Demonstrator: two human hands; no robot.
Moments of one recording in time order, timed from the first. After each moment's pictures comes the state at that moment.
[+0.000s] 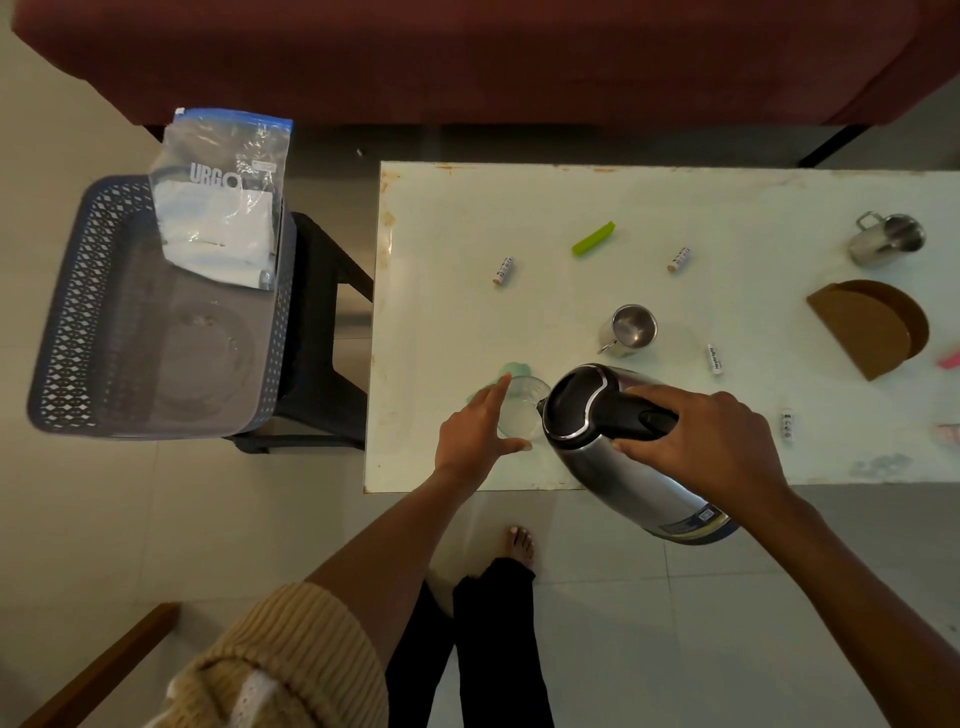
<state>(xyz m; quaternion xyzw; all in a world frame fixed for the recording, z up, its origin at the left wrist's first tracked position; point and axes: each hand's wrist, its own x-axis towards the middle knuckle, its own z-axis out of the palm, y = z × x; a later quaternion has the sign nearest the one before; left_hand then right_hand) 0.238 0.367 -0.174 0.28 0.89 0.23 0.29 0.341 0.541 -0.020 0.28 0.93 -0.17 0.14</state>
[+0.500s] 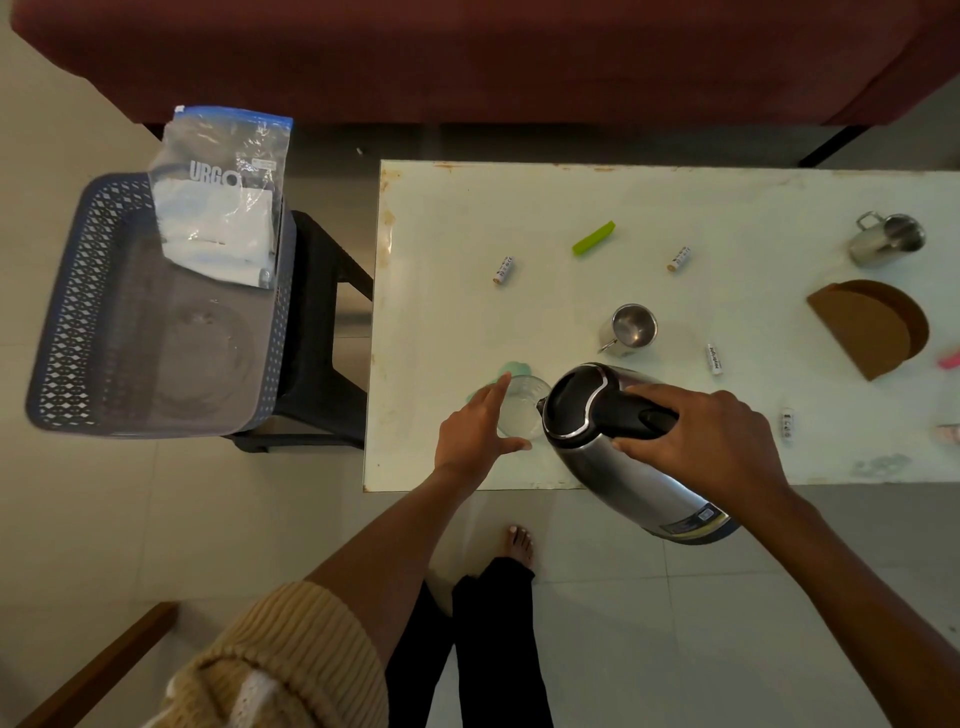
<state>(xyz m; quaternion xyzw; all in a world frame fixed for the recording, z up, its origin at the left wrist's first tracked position) 0.237 0.366 -0.174 0.27 0.89 0.23 0.29 0.341 0.540 -0.019 0.29 0.93 -0.18 0.15</state>
